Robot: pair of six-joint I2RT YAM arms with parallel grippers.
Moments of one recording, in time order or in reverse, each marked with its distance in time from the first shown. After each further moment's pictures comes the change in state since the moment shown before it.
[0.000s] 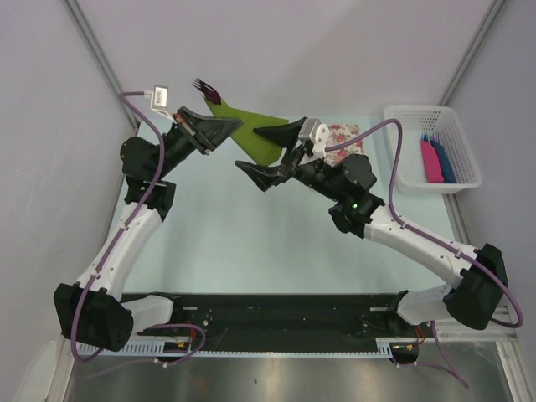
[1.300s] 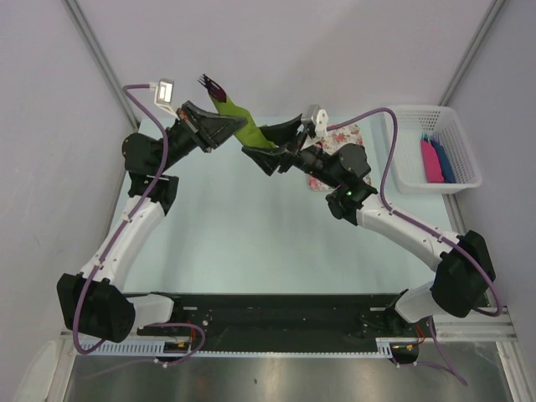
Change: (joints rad) left arm -0.012 0.056 0.048 0.084 0.081 -0.031; right arm -0.107 0.105 -0.006 0.103 -0.080 0.170
